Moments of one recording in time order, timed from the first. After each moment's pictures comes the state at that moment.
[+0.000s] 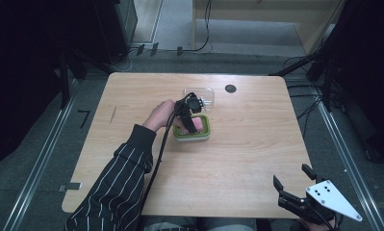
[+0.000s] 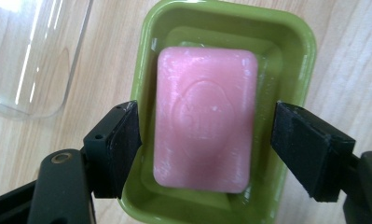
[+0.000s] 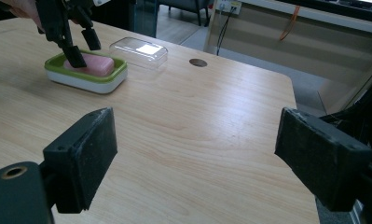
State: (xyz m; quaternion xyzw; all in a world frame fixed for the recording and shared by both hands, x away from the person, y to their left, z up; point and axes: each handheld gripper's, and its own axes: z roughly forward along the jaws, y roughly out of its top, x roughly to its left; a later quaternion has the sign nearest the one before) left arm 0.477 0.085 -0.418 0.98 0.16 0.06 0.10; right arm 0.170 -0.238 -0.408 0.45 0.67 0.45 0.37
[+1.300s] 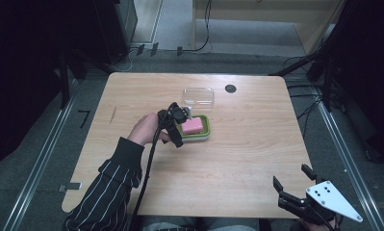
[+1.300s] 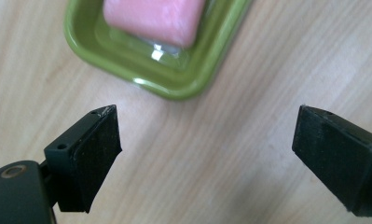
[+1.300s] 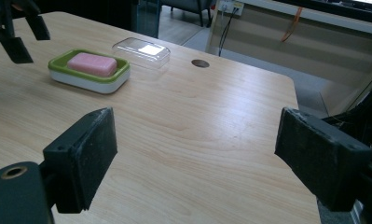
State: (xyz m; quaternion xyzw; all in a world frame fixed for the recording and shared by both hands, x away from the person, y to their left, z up) left arm 0.416 0.128 -0.402 0.96 0.28 0.05 0.03; right arm 0.169 -0.238 -0.407 0.45 0.68 0.45 0.37
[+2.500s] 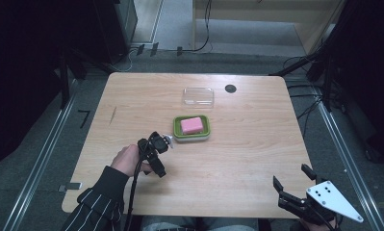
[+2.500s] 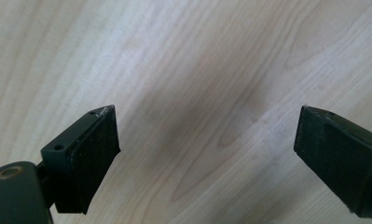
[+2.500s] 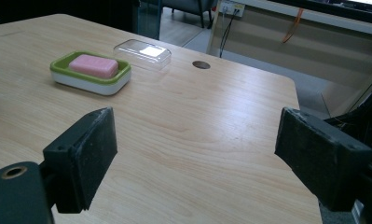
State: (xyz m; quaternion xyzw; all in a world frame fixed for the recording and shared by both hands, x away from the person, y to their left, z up) left arm 0.339 0.173 -0.439 0.95 0.32 0.02 0.00; right arm 0.169 -0.239 -0.407 0.45 0.68 0.46 0.37
